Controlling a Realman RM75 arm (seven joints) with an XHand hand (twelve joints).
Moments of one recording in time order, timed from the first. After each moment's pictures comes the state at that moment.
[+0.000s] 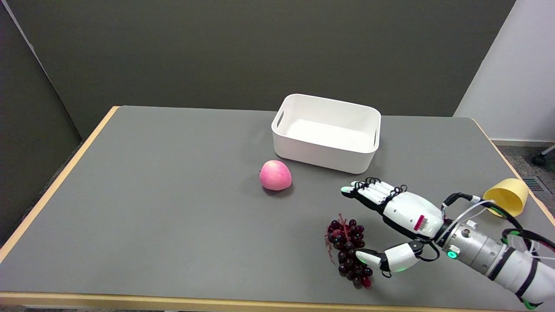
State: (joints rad) arm -0.75 -1.03 -1.19 1.77 -0.58 0.65 1.40
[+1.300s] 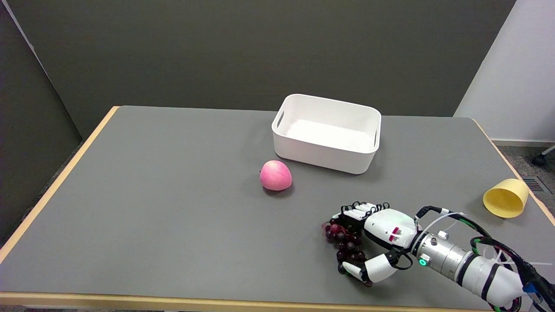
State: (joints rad) arm -0.70 -0.95 -1.44 1.79 -0.55 0.30 1.33
